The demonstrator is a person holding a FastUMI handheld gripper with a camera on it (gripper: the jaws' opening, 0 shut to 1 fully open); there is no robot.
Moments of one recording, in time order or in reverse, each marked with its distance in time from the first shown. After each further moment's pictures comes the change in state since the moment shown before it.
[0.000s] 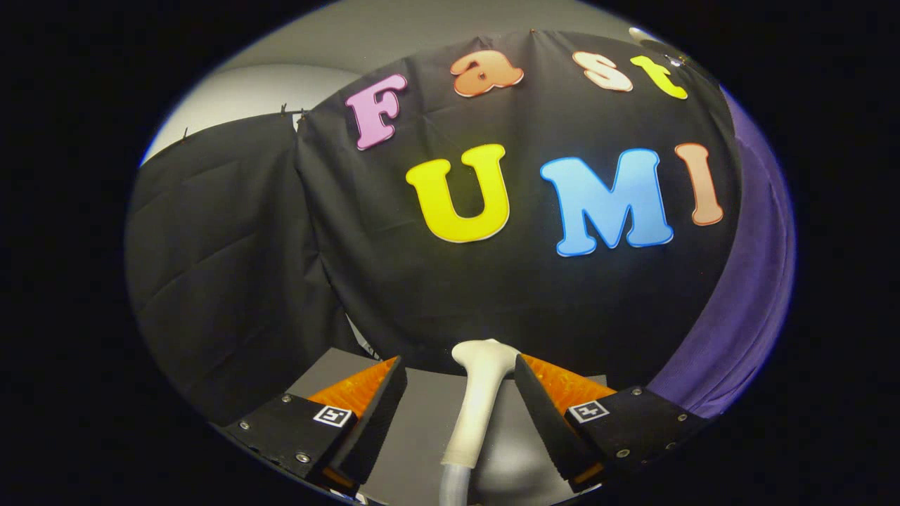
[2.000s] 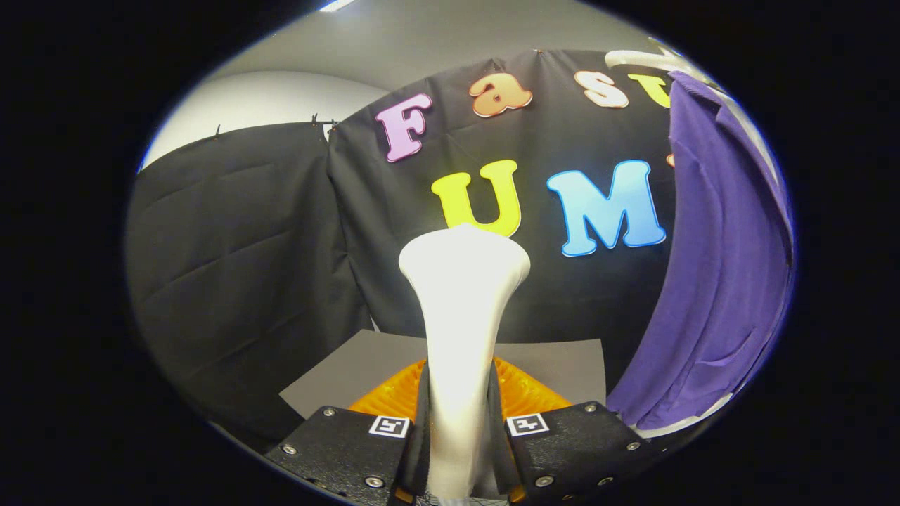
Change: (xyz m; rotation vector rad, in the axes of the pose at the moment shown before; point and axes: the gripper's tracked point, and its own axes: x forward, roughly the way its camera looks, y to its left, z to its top) arm -0.129 0.012 -0.050 -0.049 -0.176 0.054
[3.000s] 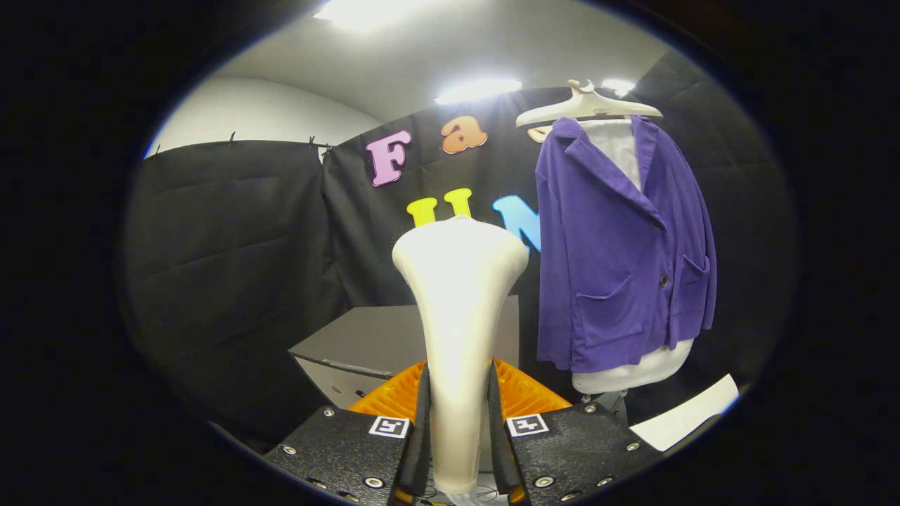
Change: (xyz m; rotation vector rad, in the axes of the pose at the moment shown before) arm -0.230 -0.018 -0.101 0.010 -0.107 -0.157
